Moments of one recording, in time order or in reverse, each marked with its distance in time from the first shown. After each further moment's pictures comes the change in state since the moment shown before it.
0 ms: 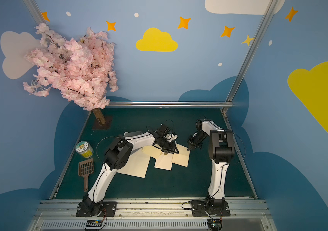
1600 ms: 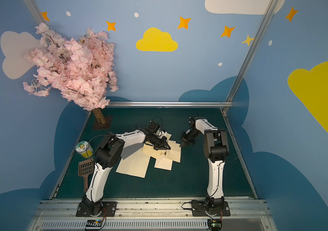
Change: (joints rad) left arm 0.122 -0.117 -0.161 0.036 0.075 -0.087; right arm 0.094 0.068 0.117 0.024 -0.093 0.069
